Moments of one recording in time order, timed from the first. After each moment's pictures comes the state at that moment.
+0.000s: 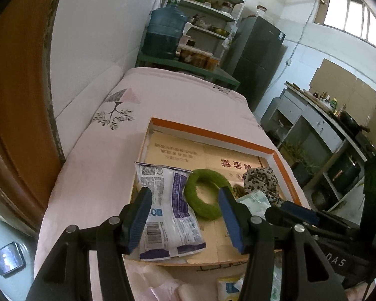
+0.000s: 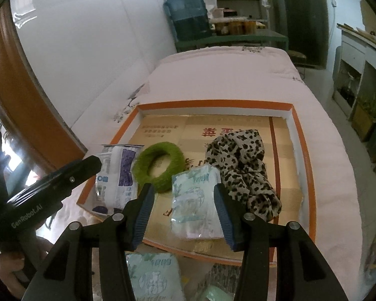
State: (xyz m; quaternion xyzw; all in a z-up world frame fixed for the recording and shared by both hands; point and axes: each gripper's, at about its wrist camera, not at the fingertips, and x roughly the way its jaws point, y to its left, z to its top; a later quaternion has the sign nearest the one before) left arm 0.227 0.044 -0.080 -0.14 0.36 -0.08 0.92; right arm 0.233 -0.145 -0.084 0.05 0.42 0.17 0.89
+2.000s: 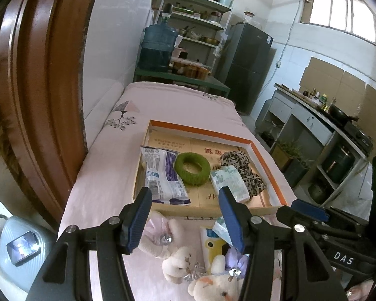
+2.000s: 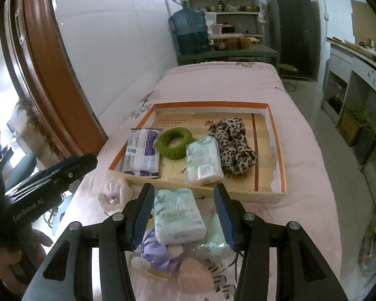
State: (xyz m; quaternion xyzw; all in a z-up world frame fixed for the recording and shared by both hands) left arm 0.134 0.039 -0.046 -0.11 0.33 -0.09 0.93; right arm 0.121 -0.154 -0.043 0.04 0.38 0.15 0.91
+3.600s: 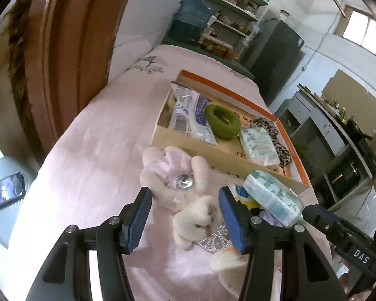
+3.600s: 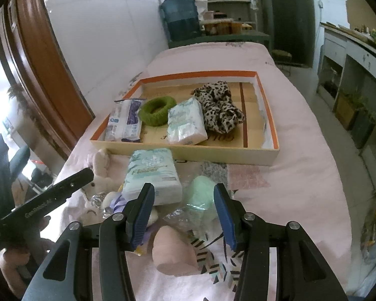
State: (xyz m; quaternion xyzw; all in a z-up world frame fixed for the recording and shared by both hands) left arm 0.109 0.051 -0.123 -0.19 0.39 -0.04 0.90; right arm 0.108 -0.173 -0.092 0.04 0.42 0.14 0.90
